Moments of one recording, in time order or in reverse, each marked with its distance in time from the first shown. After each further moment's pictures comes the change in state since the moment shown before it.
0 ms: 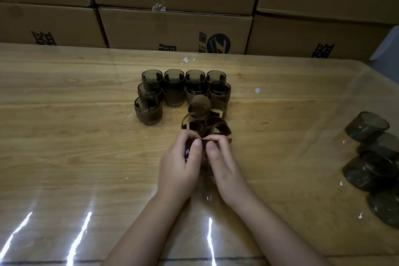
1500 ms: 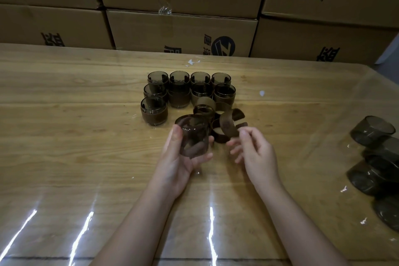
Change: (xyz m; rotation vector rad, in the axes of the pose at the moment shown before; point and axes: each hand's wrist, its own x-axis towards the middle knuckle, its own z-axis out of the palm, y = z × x) left_hand 0.017 -0.010 -0.008 -1.150 -0.168 -0.517; right_hand 0.017 0.002 -0.041 -0.107 0.294 -0.090
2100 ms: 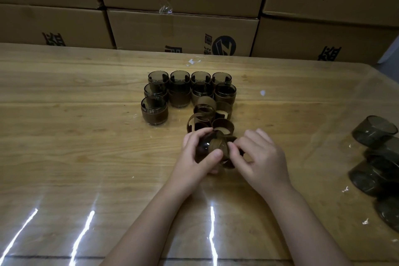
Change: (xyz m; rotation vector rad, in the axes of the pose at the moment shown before) left_hand -0.010 -0.013 0.007 0.716 -0.063 0.127; right_hand 0.000 -0.003 -0.014 -0.686 0.071 -0.783
